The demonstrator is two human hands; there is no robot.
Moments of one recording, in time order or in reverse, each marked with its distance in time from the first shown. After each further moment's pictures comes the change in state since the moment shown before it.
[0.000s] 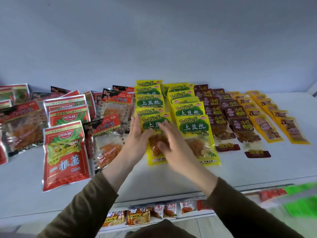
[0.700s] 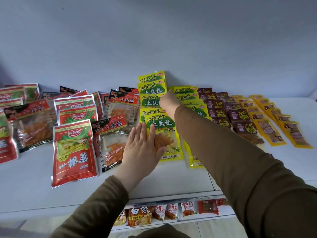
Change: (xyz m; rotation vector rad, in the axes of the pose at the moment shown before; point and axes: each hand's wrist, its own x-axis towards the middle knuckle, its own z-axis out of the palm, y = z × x) left_hand -0.010 -0.033 0.003 1.236 0.013 0.242; right_hand 0.195 -0.005 -0.005 0.235 0.122 0.530
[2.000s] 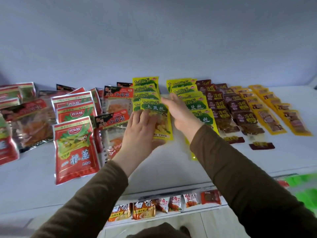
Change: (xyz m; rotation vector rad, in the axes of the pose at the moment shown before) left_hand 0.019 -0.014 -0.018 -0.021 0.193 0.133; right_hand -0.072 0.036 -0.016 0.509 -0.125 -0.031
